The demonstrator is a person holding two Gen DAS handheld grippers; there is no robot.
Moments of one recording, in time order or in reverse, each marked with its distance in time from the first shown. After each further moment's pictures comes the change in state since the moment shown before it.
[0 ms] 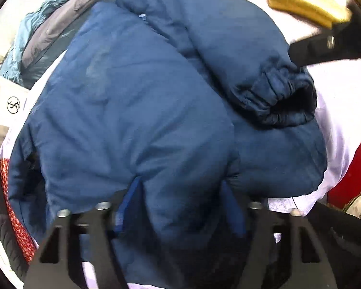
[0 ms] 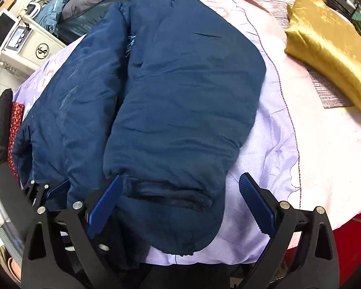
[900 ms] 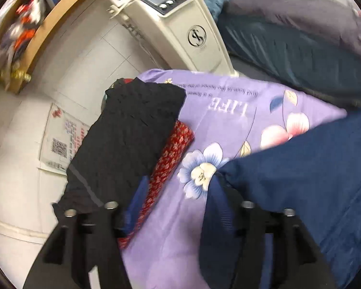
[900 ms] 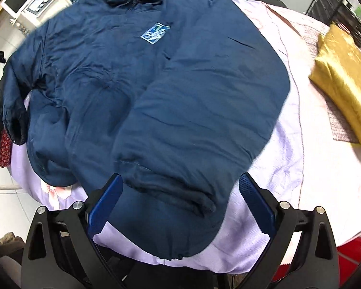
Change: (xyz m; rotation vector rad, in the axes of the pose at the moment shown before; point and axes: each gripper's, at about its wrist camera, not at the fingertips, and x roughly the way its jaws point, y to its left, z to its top) left arm -0.056 0.508 0.014 -0.854 0.047 0.578; right arm 0.010 0.030 -0.002 -0.207 0.016 -0.020
